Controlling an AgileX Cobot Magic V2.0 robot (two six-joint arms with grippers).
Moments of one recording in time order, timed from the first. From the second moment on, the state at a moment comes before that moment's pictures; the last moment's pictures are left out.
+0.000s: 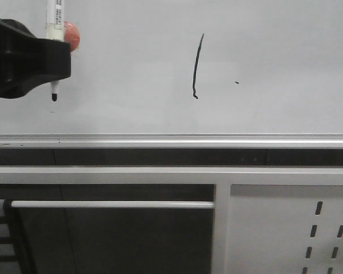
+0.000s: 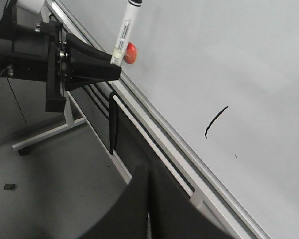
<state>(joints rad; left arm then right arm) -0.97 1.22 -0.41 -0.85 -0.69 0.50 0.71 0.76 -0.90 0.20 0.68 -0.39</state>
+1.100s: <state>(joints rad) -0.98 1.48 -0.42 -0.66 -0.95 0.16 0.71 0.76 -0.90 0.20 0.76 -0.39</state>
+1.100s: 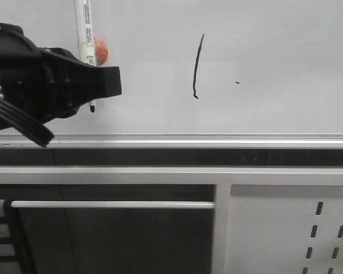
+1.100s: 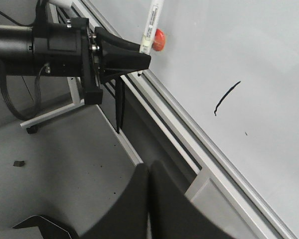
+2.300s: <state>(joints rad) -0.98 1.68 -0.31 -0.50 -1.13 0.00 0.71 0.76 -0.90 0.20 0.78 -0.39</state>
